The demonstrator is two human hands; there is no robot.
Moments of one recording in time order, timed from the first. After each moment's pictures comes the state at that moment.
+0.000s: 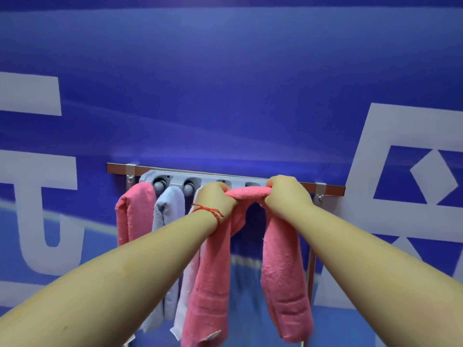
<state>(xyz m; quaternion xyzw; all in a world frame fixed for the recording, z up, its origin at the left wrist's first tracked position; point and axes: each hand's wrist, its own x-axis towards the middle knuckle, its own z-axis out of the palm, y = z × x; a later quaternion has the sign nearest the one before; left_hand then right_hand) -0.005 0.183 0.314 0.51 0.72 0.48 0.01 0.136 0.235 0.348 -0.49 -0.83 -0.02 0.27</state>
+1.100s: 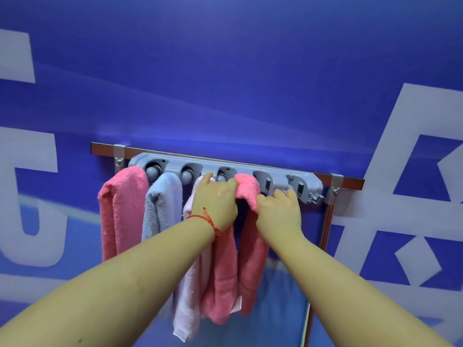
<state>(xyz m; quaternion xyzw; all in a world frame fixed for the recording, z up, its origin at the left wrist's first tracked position) -0.036 0.233 0.274 0.60 0.70 0.24 -0.30 0.096 0.283 0.263 -0.38 -0.80 -0.36 0.28</state>
